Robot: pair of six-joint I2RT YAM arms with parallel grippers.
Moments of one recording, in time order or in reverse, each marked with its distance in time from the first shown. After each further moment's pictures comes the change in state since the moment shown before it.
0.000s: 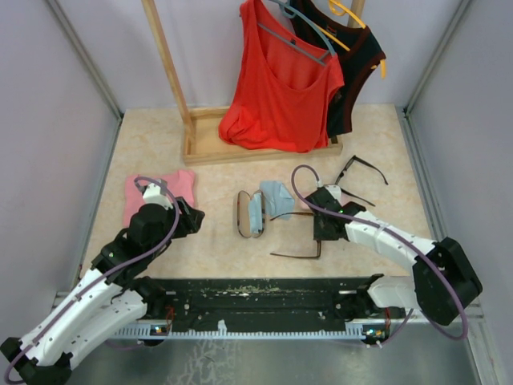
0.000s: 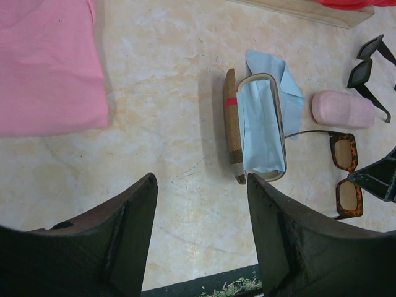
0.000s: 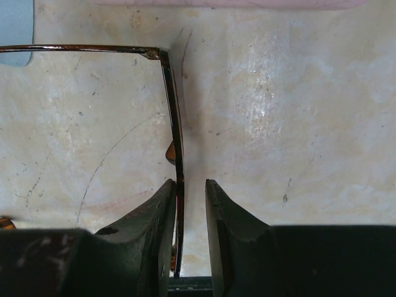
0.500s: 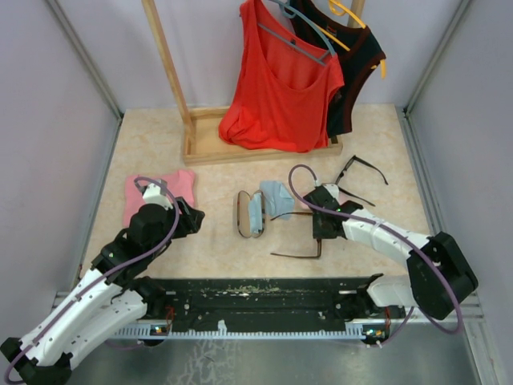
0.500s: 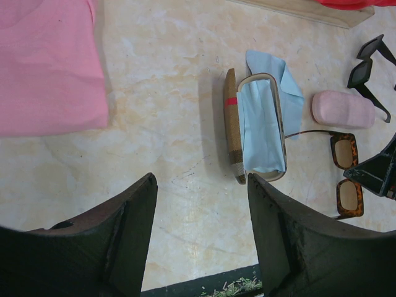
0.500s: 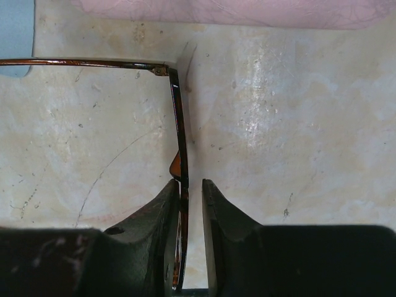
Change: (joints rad) left arm 0.000 -0.003 -0.003 0.000 0.000 0.000; right arm -0.011 0.045 0.000 0.049 0.000 -0.038
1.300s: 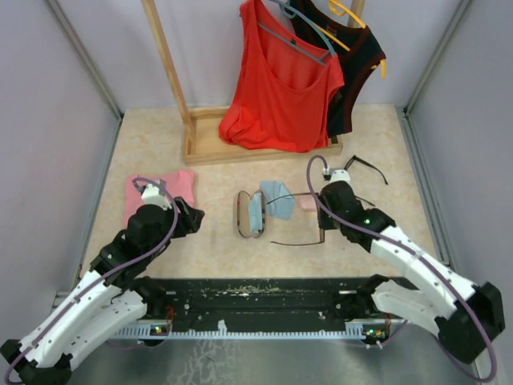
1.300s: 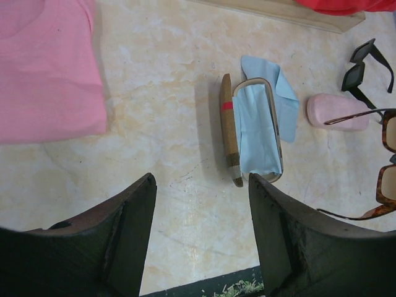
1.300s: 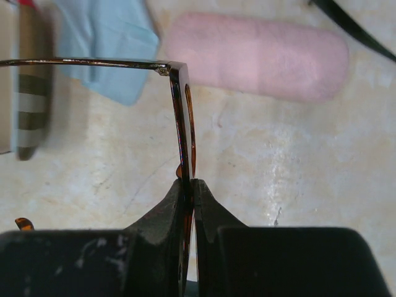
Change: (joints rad) left arm 0.000 -0.010 0.000 0.003 -0.001 0.007; right arm -0.006 -0.267 0.040 -0.023 -0.011 -0.112
